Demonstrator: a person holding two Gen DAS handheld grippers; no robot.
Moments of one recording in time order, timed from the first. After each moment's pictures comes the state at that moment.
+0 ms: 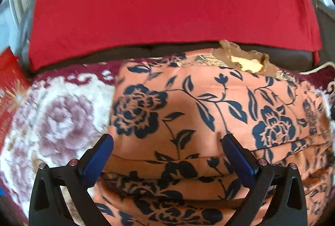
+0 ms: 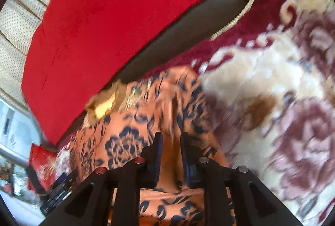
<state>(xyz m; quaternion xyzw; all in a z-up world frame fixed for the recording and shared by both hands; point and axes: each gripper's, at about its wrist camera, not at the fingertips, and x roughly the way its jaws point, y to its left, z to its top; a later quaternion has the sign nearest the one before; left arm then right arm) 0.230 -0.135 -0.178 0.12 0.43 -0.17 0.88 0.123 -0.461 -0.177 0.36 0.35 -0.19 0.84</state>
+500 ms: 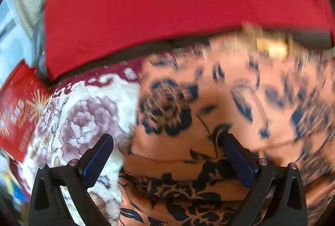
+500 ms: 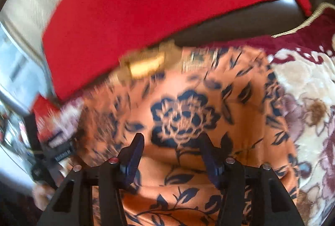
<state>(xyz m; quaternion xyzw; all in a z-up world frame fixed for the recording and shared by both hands) 0.241 -0.137 -0.197 0.21 0.43 -0.11 0.87 0.180 -0.372 -0.189 0.26 0.43 -0.07 0.86</state>
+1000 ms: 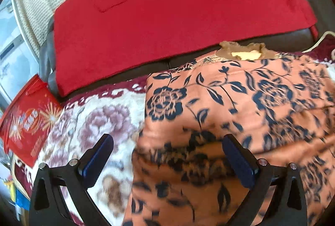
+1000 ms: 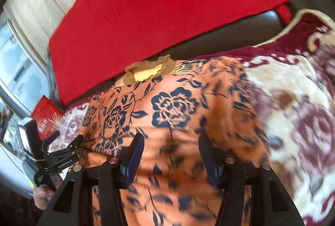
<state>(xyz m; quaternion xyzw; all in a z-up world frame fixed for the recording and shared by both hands) 0.166 -0.112 -0.158 0.20 0.35 -0.13 0.91 0.096 -0.365 -0.157 0.27 0.36 -0.09 0.89</state>
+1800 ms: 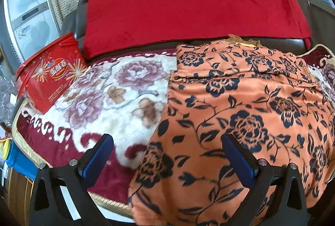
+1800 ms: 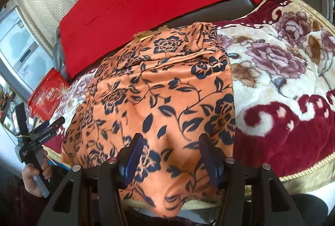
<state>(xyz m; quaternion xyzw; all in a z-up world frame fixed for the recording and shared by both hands) 0.054 -0.004 -0.152 0.13 0.37 -0.11 0.91 -0.060 -0.298 -0.167 0.24 0.39 -0.09 0.88</state>
